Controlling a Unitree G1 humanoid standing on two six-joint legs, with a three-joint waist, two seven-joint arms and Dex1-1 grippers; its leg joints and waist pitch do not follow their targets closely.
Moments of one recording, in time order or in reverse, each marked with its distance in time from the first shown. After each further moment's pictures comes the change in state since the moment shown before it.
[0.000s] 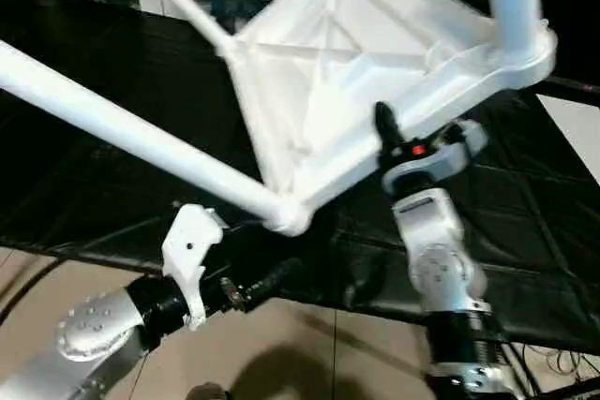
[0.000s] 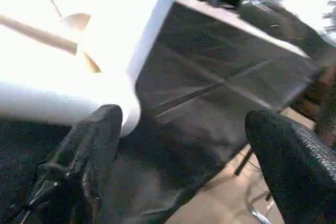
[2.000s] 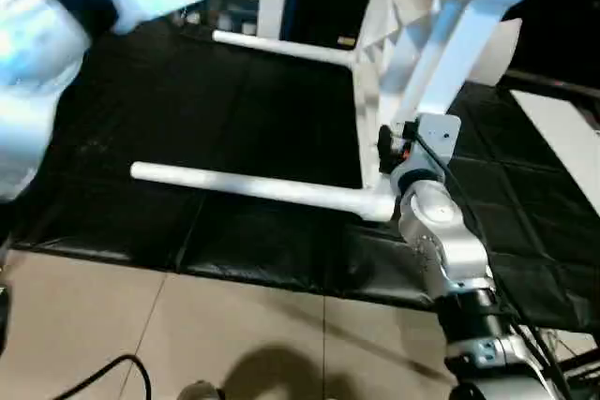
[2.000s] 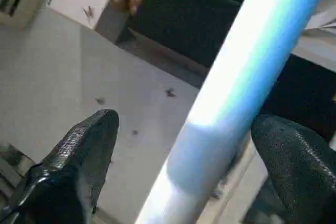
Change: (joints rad) left arm -1.066 0.342 -0.145 0.700 0.795 -0.646 0.132; right arm -0.103 -0.109 0.115 0.263 -0.493 0.006 -0.192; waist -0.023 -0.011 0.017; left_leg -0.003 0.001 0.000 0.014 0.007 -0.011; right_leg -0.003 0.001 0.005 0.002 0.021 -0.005
